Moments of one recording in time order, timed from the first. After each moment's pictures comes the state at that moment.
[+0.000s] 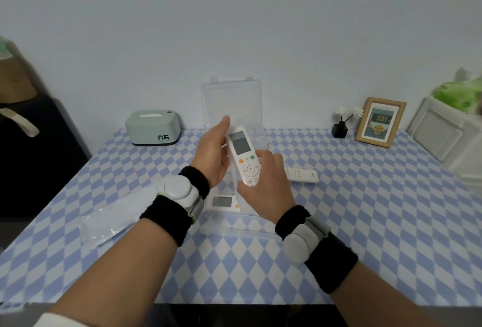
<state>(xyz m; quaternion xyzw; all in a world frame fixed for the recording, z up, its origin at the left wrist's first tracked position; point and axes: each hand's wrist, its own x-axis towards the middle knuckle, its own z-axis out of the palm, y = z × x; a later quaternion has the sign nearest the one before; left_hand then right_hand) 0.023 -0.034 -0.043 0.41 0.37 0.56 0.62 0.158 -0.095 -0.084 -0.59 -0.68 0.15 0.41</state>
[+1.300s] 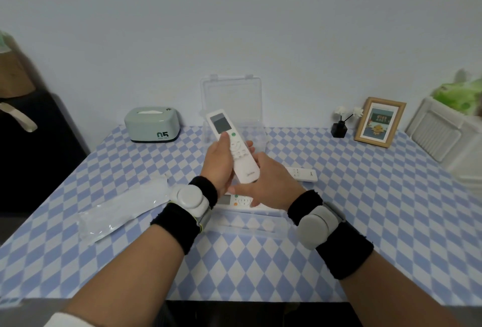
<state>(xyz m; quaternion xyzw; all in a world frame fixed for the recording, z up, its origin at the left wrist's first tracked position) 0.041 -0.039 -0.072 0.37 0.42 0.56 0.61 0.176 -0.093 -0.058 -0.53 -0.69 0.39 0.31</state>
